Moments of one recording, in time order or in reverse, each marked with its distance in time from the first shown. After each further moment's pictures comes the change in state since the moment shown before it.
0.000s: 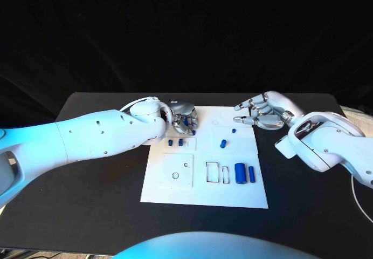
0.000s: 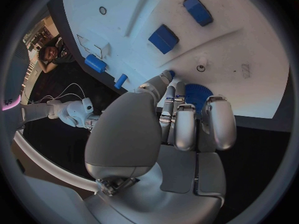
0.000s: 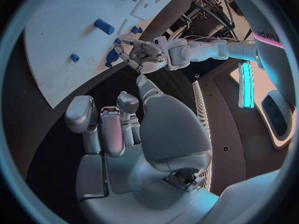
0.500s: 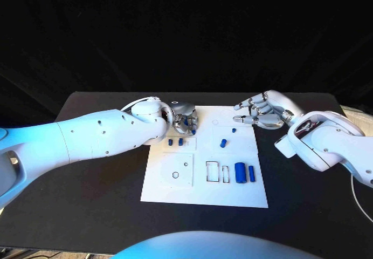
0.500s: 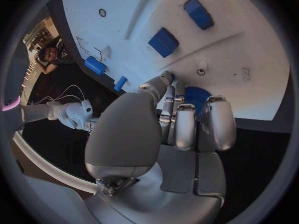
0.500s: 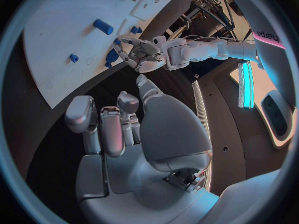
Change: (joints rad) left arm -0.003 0.010 0.000 -0.007 -0.007 0.015 -0.004; left_hand -0.004 0.004 0.014 -0.003 0.000 0.012 0.002 0.000 -0.002 0.012 -0.001 -0.005 -0.002 0.000 0.000 0.000 -0.003 0.000 0.000 0.000 0.012 0.000; right arm 0.000 0.000 0.000 0.001 0.000 0.000 0.000; right_hand 0.000 0.000 0.000 0.000 0.000 0.000 0.000 0.000 0.000 0.000 0.000 0.000 0.000 0.000 0.000 0.000 0.001 0.000 0.000 0.000 0.000 0.000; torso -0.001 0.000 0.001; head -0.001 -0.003
